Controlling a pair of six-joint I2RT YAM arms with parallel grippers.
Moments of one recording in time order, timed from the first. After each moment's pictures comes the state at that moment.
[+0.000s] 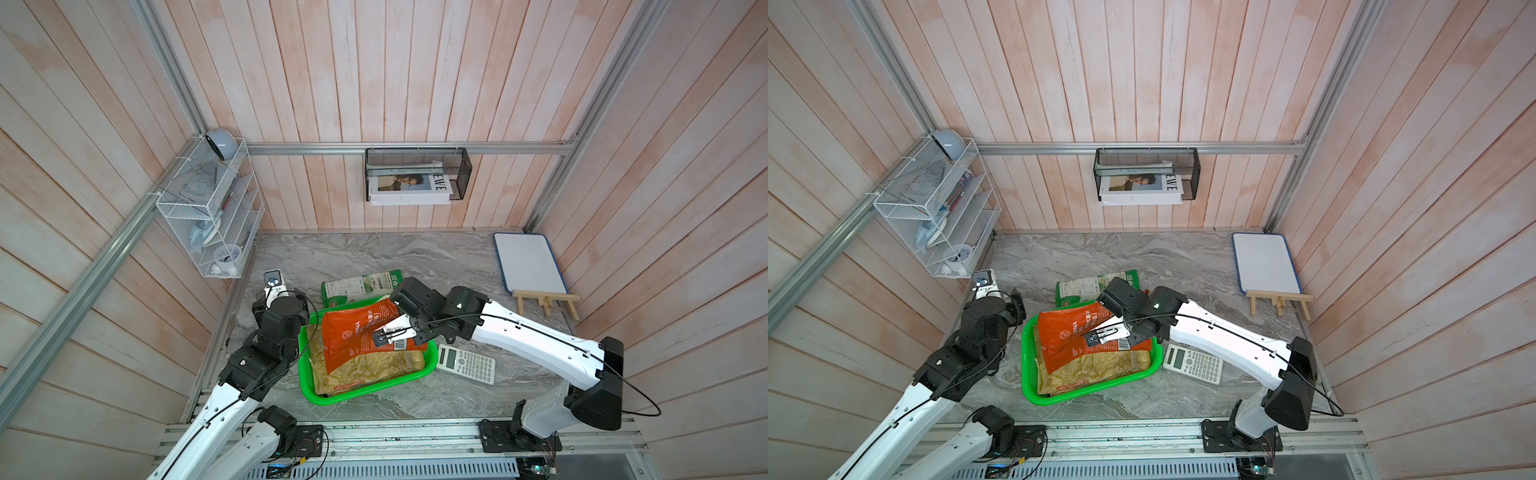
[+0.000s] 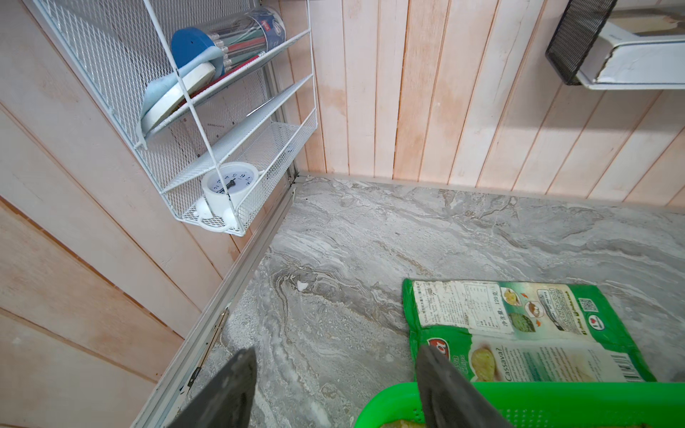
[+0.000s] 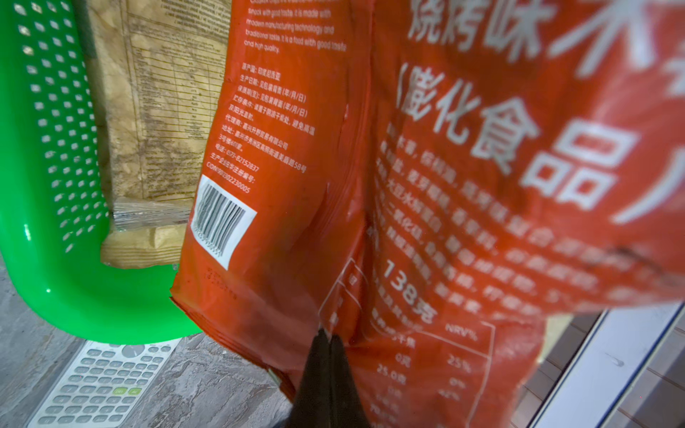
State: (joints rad) left arm -0.49 0.73 0.81 -0.53 -0.74 -0.22; right arm 1.09 1.55 1.50 -1.05 0.29 -1.06
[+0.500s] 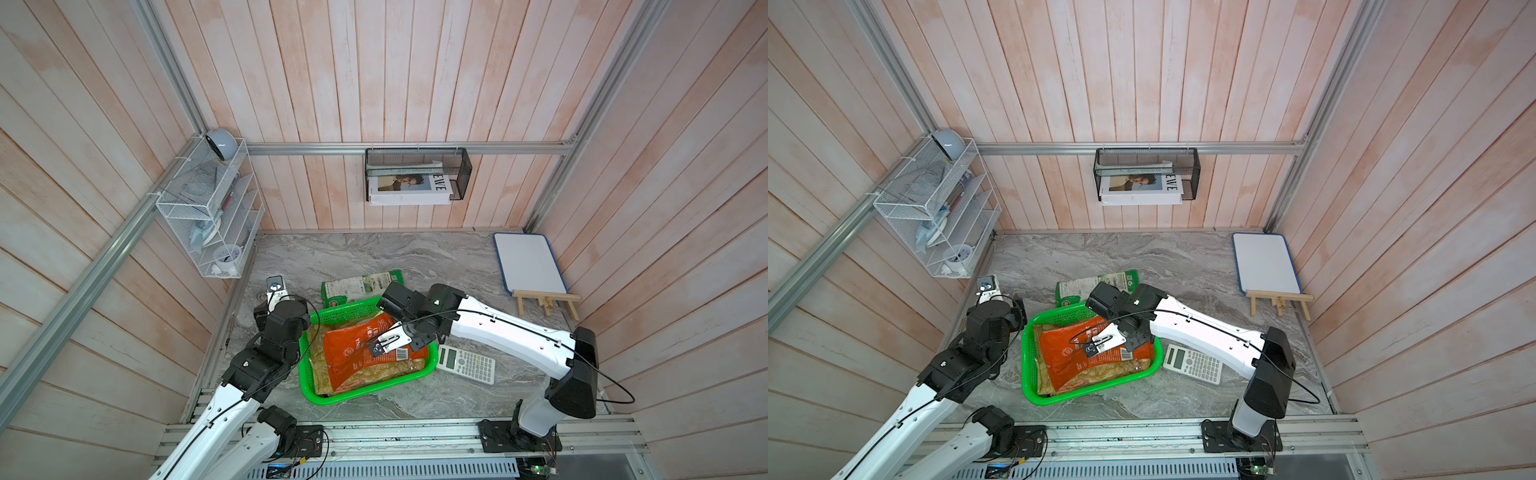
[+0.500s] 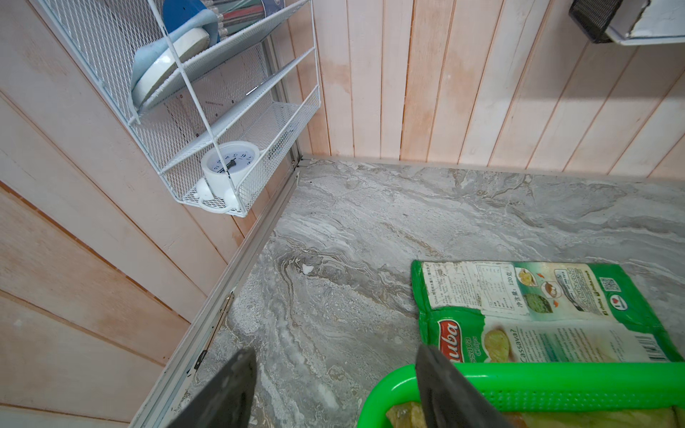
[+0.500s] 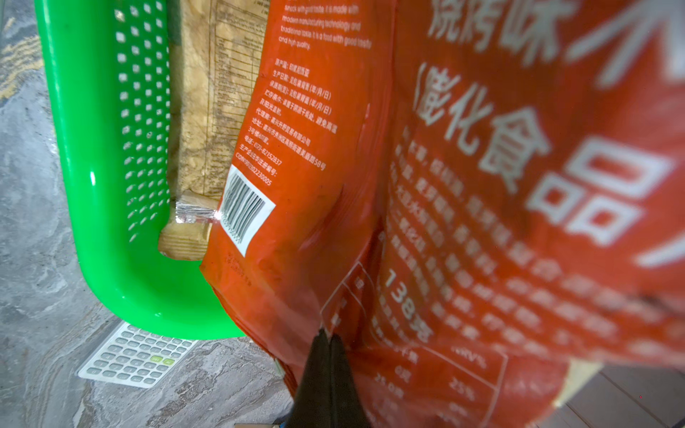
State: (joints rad) left arm -0.48 0.72 0.77 -0.56 -0.74 -0.24; right arm 1.10 1.67 1.59 -1.19 0.23 -1.08
